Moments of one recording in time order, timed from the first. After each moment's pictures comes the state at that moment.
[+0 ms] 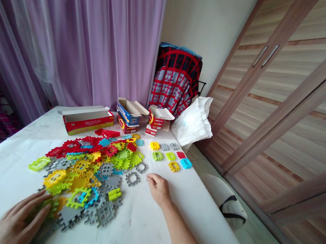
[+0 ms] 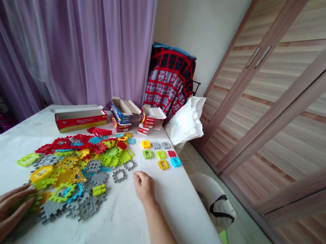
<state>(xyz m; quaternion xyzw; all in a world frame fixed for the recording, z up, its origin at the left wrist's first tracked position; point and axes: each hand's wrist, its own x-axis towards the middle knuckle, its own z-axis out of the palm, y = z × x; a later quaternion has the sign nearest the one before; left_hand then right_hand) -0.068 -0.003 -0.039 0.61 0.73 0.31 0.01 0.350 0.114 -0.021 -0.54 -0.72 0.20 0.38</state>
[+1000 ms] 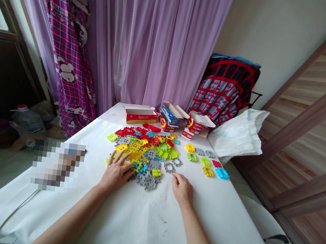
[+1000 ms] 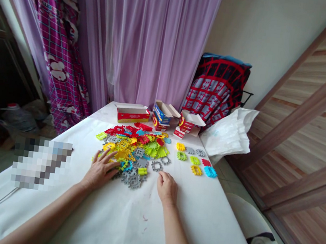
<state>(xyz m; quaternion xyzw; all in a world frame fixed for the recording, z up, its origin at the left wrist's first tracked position) 0.009 -0.019 0.005 0.72 0.64 0.26 -0.08 0.313 0.066 -0.018 -0.55 -0.78 0.07 0.30</state>
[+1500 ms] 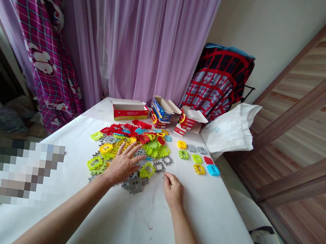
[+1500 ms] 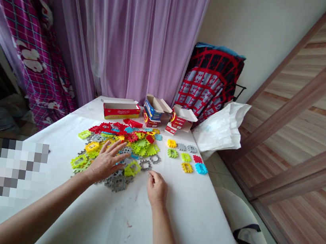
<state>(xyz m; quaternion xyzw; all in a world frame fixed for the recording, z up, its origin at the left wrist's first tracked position) 0.058 0.043 0.051 0.76 0.58 0.26 -0.11 0.319 0.072 -0.027 -0.52 -0.73 0.15 0.42</state>
